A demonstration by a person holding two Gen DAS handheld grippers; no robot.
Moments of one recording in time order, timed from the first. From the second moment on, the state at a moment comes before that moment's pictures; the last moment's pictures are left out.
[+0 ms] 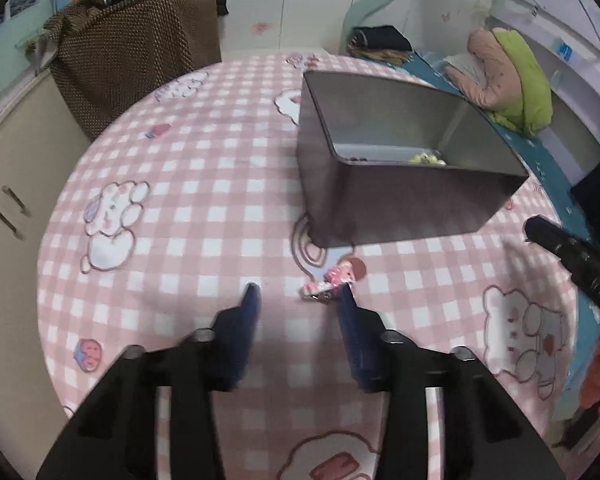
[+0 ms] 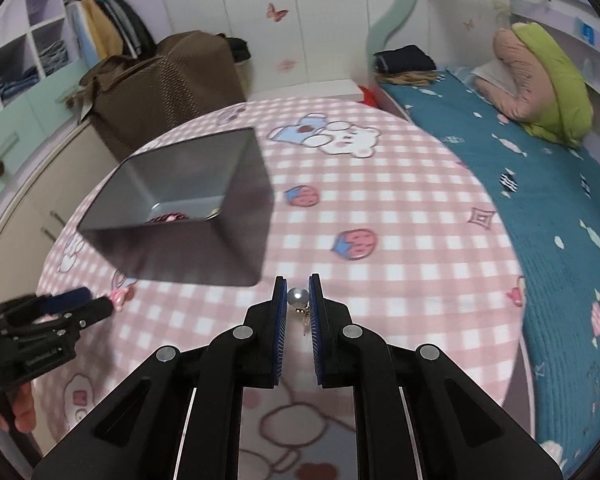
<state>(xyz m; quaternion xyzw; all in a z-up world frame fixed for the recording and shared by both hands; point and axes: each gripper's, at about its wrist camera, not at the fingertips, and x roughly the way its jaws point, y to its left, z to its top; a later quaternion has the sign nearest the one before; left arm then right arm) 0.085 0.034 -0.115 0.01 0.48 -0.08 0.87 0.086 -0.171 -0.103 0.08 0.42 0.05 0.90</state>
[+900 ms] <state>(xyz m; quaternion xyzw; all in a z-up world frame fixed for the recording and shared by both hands) 0.101 0.033 -0.117 -0.01 0.48 -0.09 0.87 0.086 -0.181 -0.108 0.10 0.42 0.06 0.90</state>
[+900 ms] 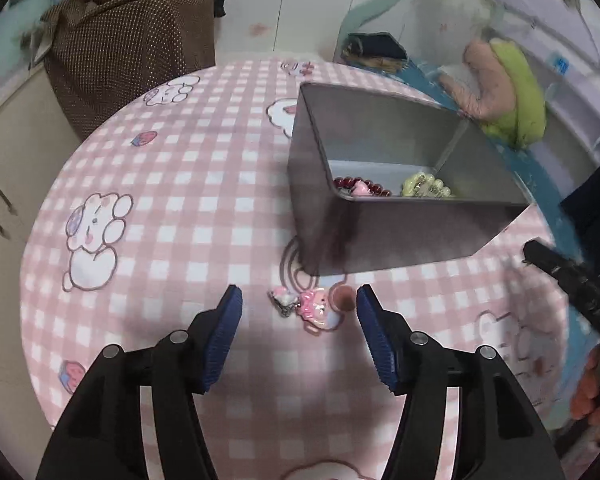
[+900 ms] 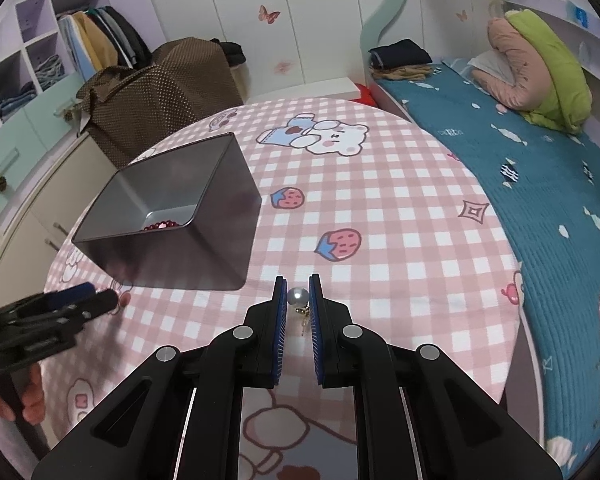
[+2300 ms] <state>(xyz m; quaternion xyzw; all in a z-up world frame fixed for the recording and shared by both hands) 0.081 0.035 -0.113 0.01 0.47 -0.10 0.88 0.081 -0.179 -0.093 0.09 0.41 0.08 0.90</state>
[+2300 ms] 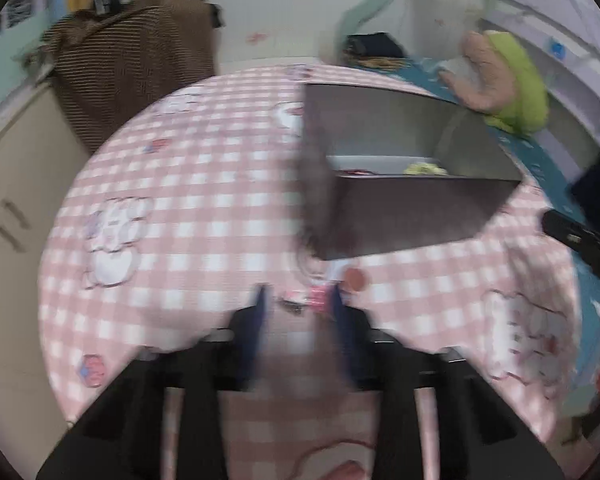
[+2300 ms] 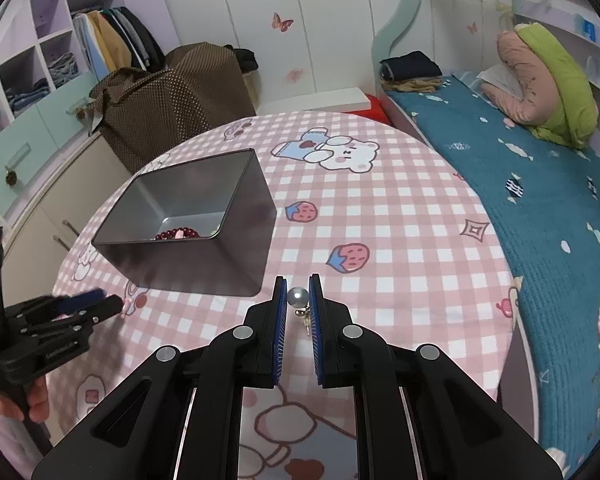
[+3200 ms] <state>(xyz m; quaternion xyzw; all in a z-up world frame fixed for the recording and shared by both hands) 0.069 0.032 -0.075 0.00 0.44 -0.11 0.89 0.074 -0.181 -0.067 0.08 0.38 0.08 0.92</state>
